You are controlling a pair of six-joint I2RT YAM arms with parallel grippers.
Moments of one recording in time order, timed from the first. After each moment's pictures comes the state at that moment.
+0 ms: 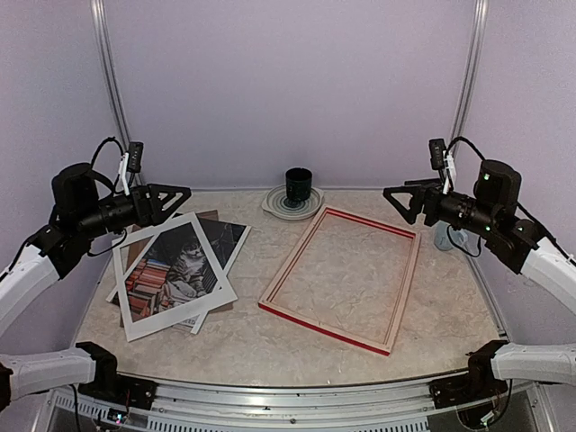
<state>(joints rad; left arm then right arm) -0.31 0.90 0.84 -0.06 0.56 -0.37 0.41 0.95 0.86 -0.02 -0.41 0.23</state>
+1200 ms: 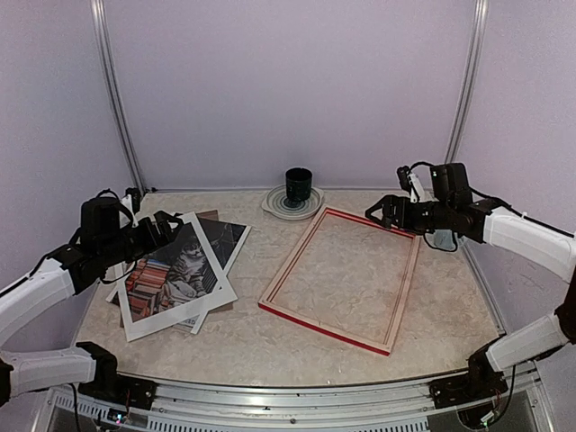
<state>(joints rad) -0.31 0.93 0.64 -0.13 0.08 -0.57 0.37 1.28 0.95 -0.20 -0.36 0.39</state>
